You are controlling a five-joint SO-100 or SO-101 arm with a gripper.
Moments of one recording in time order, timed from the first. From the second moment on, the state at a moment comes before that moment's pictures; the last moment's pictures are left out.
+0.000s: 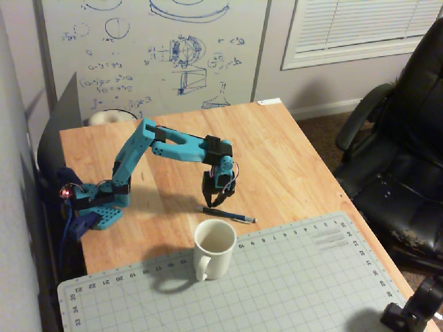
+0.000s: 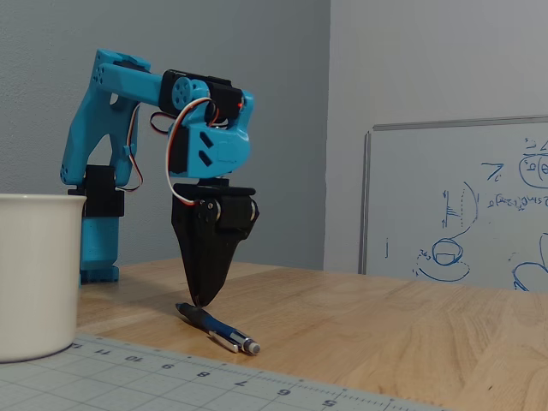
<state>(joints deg) 21.1 64.6 81.9 73.4 -6.0</state>
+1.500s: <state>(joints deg) 21.1 64.6 81.9 73.4 -13.0</state>
